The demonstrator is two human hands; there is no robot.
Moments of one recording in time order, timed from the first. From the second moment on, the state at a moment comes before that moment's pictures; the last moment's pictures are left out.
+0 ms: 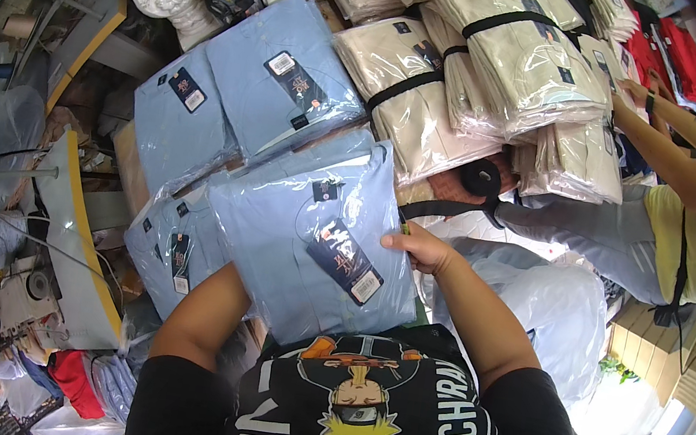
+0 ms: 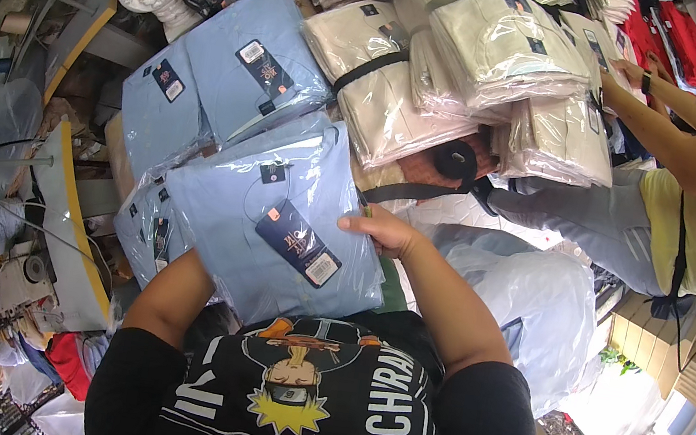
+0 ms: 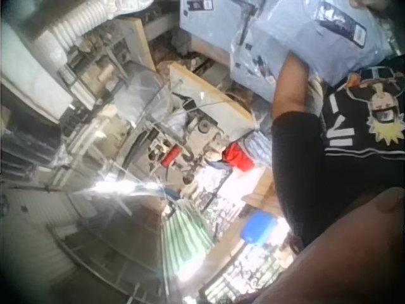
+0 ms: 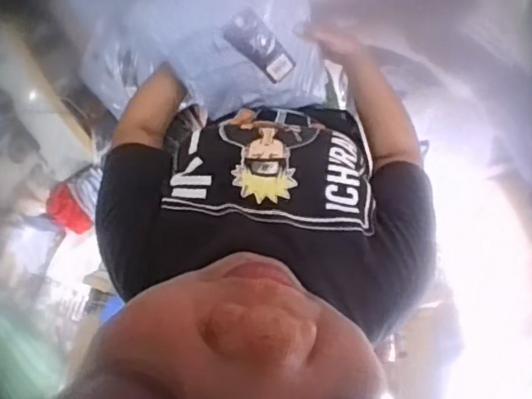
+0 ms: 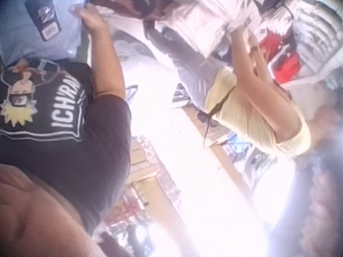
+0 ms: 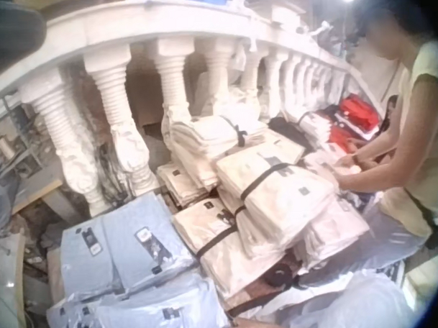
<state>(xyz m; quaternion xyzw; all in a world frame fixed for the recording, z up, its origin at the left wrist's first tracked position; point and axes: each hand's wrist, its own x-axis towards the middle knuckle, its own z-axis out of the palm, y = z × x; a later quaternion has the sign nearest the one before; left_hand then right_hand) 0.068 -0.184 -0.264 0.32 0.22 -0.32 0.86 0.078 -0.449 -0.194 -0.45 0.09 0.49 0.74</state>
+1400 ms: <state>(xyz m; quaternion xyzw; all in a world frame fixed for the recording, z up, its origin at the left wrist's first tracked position) 0.072 -0.092 -0.135 0.93 0.00 -0.29 0.21 0.123 -0.455 -0.197 -0.58 0.12 0.56 0.58</state>
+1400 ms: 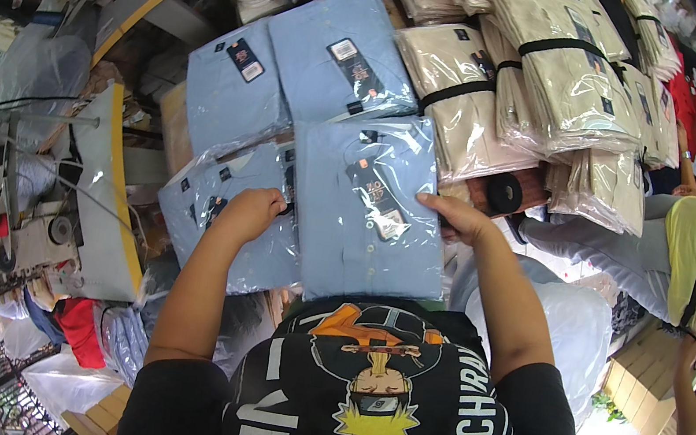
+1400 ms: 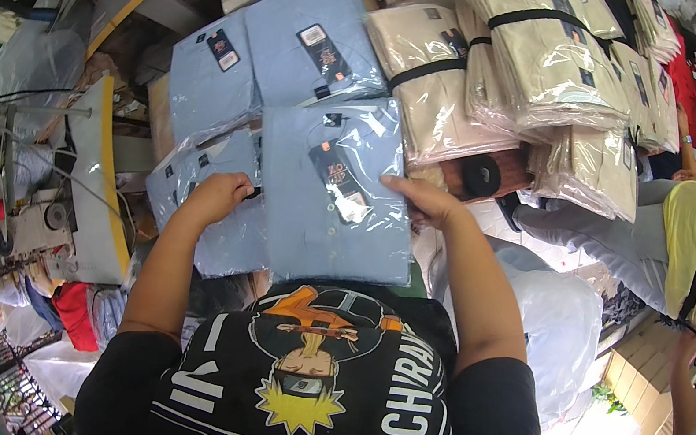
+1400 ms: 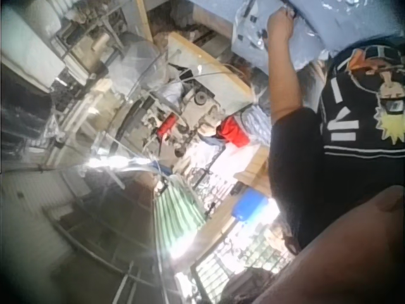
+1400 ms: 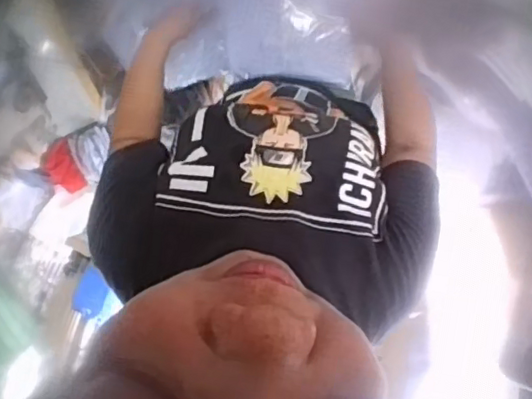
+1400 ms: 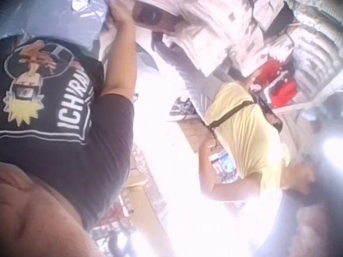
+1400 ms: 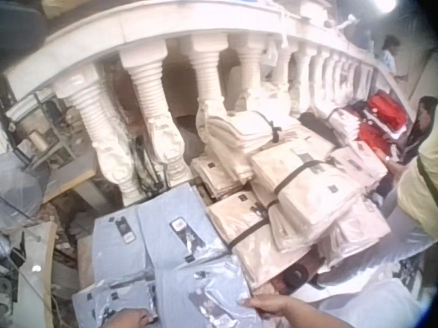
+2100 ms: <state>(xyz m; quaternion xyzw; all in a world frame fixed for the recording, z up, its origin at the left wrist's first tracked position) 0.036 -0.081 -0.093 0.92 0.14 -0.29 0.24 0.105 -0.553 -0.171 -0.95 0.00 -0.06 0.32</state>
